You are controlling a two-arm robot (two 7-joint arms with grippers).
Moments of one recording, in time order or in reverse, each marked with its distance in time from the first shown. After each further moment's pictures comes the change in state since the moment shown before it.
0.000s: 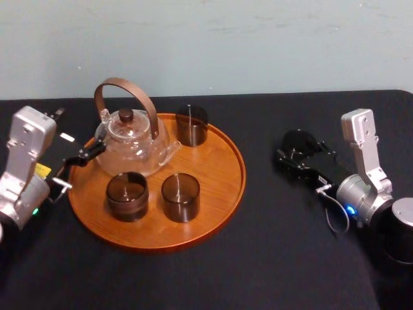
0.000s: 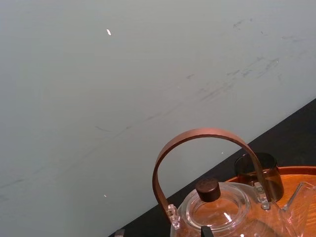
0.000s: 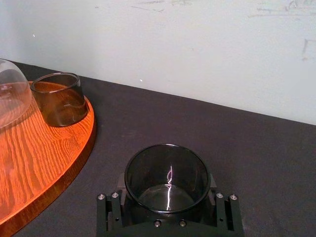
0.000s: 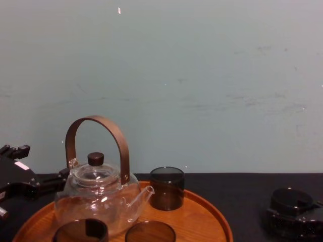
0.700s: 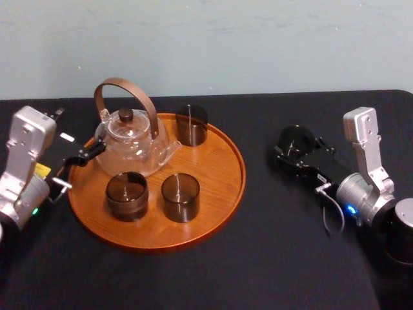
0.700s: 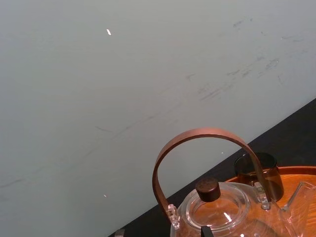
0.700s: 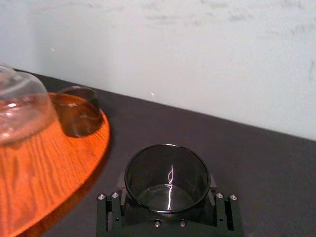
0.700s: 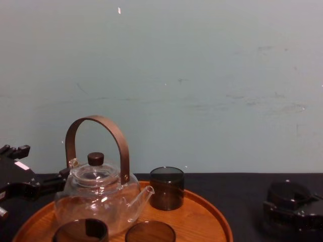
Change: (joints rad) left arm 0.000 0.000 0.000 0.000 0.000 0.000 0.000; right arm -0.024 0.010 0.000 -0.049 0.014 -0.026 0.028
